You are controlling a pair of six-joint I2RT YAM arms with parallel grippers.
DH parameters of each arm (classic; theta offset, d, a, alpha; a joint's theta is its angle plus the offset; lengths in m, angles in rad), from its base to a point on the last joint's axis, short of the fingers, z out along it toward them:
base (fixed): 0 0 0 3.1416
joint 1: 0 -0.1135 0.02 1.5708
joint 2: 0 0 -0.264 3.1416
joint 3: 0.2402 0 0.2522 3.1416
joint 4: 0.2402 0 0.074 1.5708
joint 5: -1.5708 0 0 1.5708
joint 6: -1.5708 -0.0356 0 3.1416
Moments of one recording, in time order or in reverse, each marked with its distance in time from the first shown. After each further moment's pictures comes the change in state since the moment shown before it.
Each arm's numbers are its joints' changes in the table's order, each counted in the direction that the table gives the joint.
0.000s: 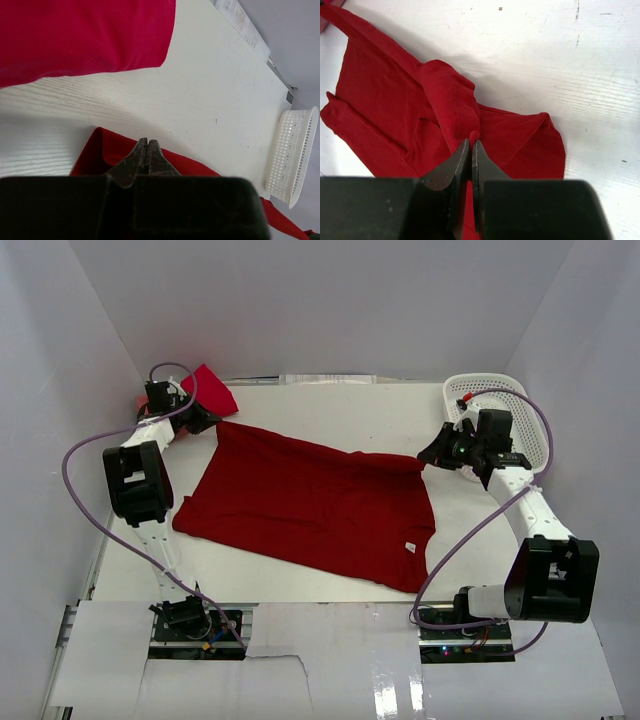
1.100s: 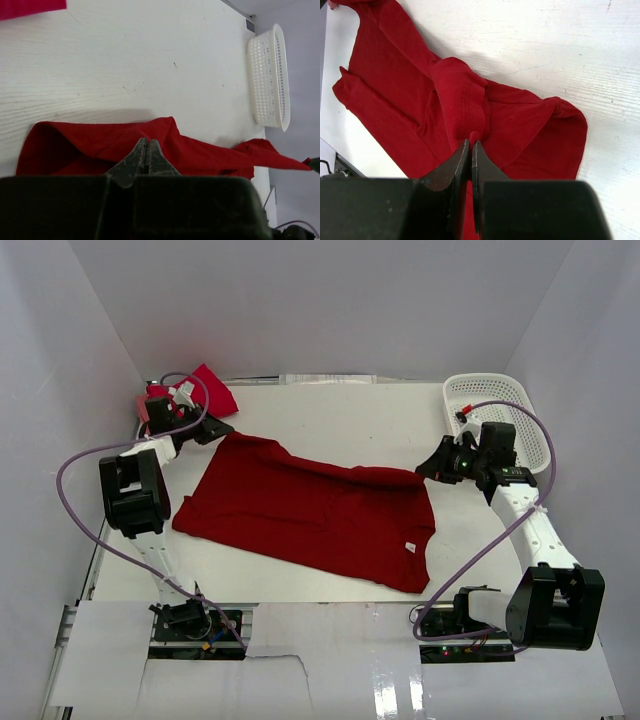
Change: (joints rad) left arm -0.002 -0.119 -0.260 -0.253 -0.302 -0.098; right arm 0.000 -0.142 -0.087 0.082 0.062 0.018
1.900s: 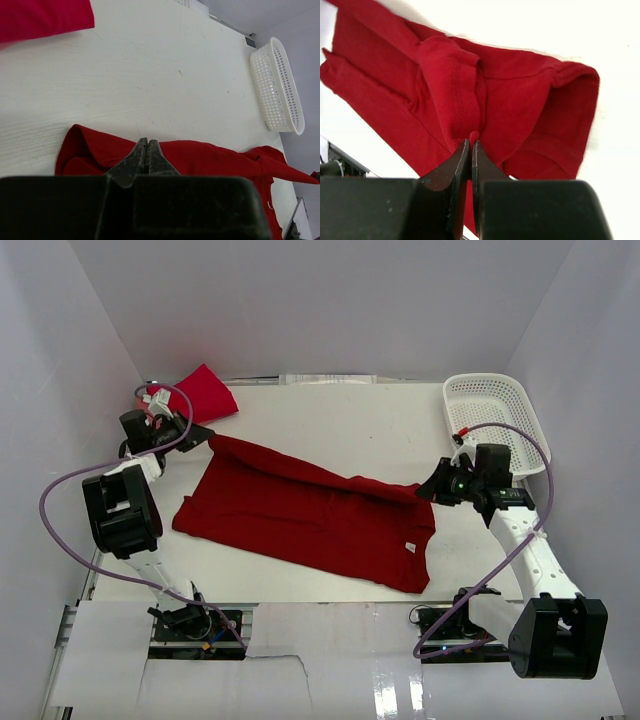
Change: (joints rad) left arm -0.098 -0.184 -0.227 -0.190 -0.048 -0.087; right arm -0.034 -0.142 -0.137 0.062 -0.044 -0.014
